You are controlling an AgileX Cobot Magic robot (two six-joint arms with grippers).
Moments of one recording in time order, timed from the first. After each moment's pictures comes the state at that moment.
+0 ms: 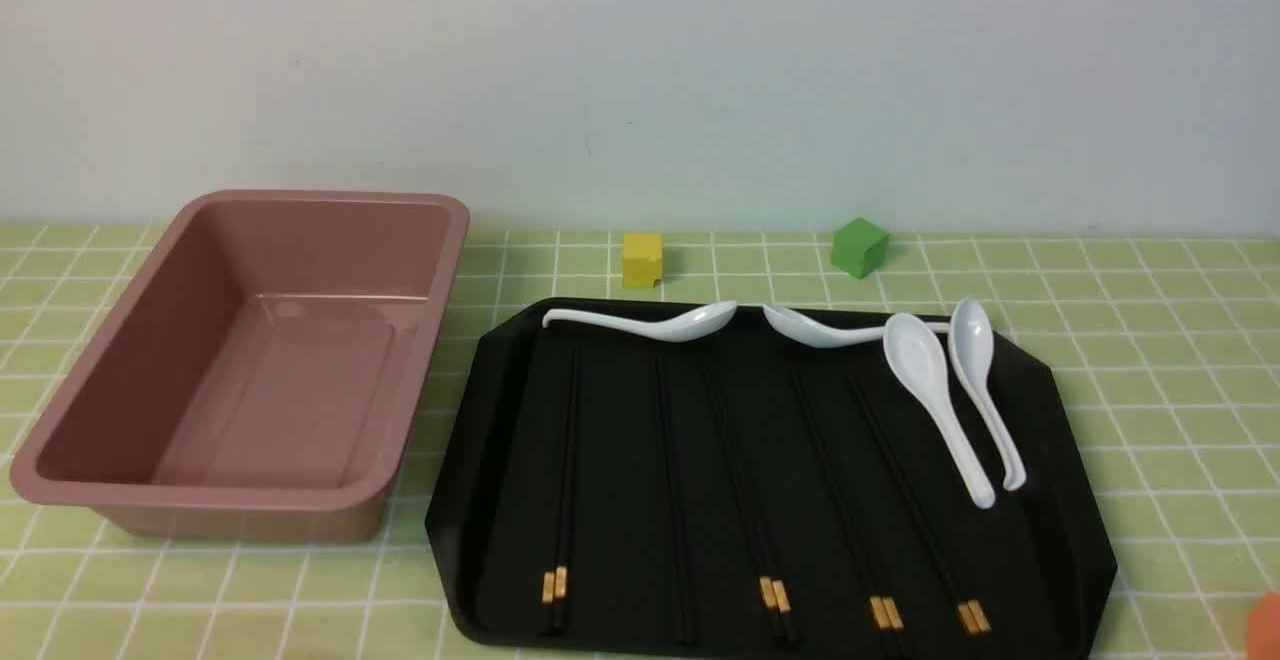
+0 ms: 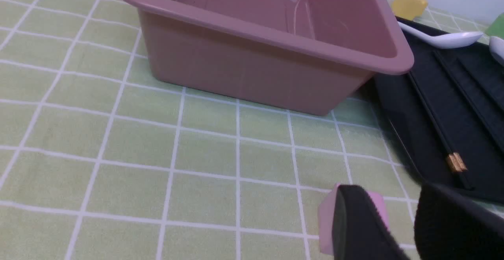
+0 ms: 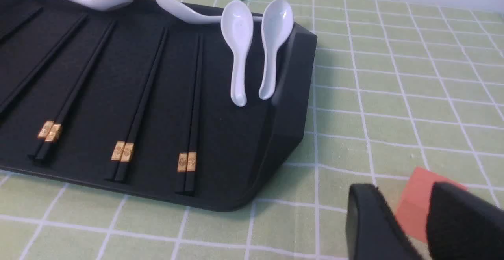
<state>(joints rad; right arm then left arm) 0.08 -0.01 0.02 0.01 0.37 -0.01 -0.10 -0.01 0.03 -0.11 0.39 -0.22</state>
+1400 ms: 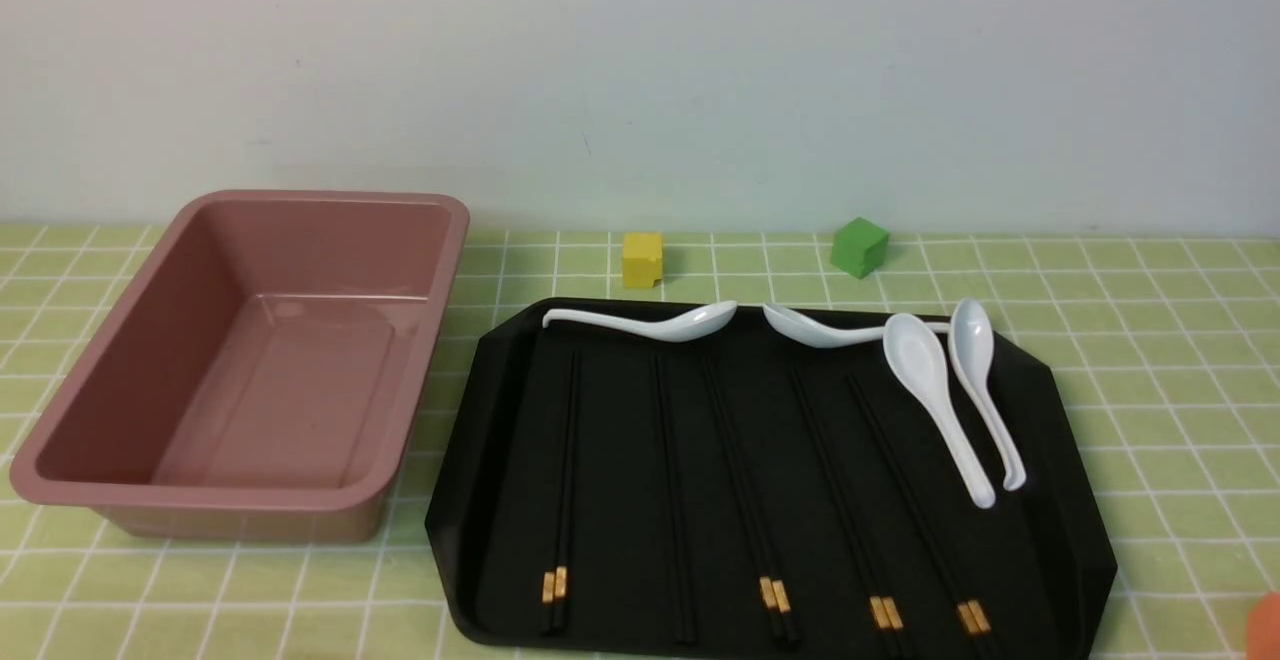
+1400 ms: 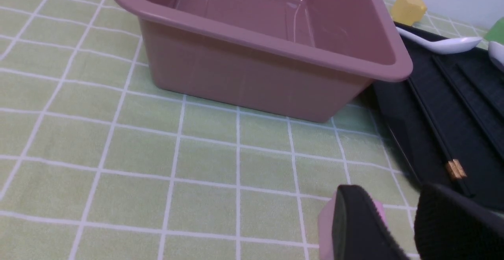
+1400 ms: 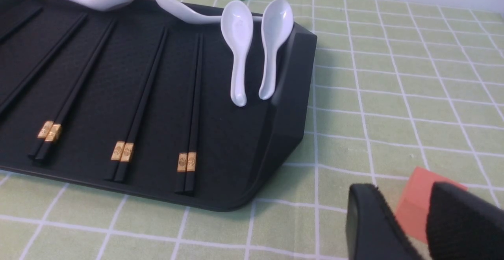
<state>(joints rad) 0.08 -0.01 0.02 0.01 0.37 -0.01 -0.10 -0.01 0.03 -0.11 0.36 -0.23</state>
